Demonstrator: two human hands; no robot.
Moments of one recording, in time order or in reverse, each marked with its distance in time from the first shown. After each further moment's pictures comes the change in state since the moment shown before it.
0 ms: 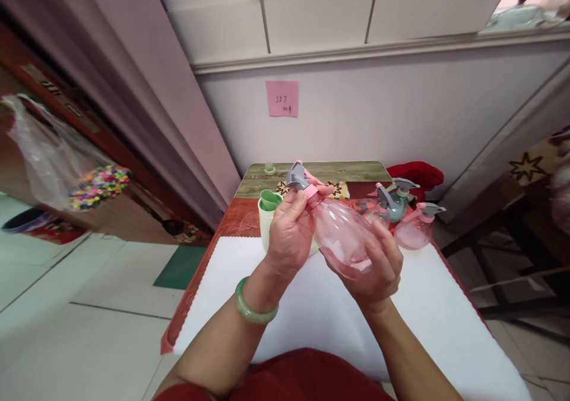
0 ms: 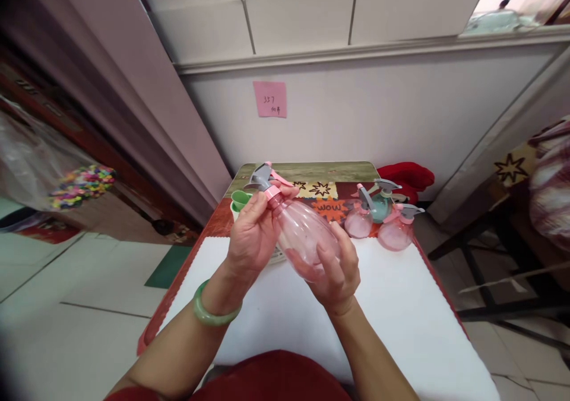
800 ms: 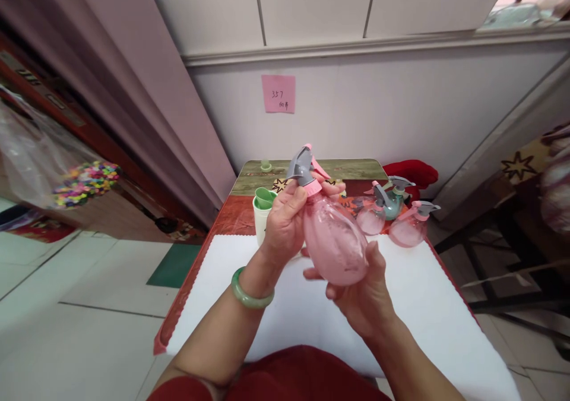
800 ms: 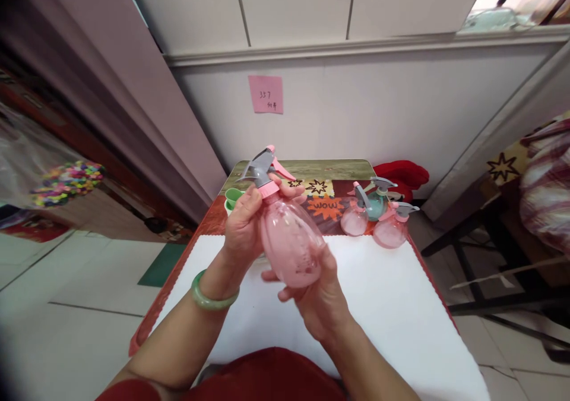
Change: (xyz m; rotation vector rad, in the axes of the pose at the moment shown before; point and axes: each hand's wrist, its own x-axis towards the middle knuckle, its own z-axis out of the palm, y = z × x) left_hand 0.008 0.004 0.000 0.023 -0.203 -0.059; right_hand 0.040 -0.041 -0.028 1.333 -0.615 1.705
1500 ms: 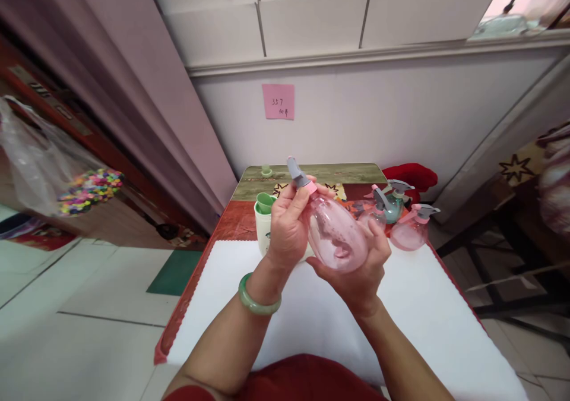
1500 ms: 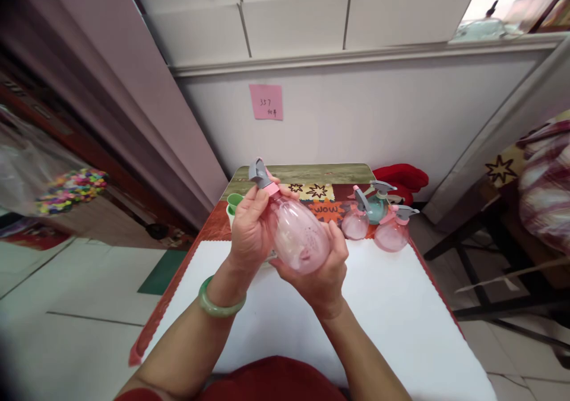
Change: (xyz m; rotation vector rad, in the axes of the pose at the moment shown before) left_hand 0.005 -0.004 0.003 0.022 0.127 0.109; right_hand 0.041 0.034 -0.032 -0.912 0.595 -1.069
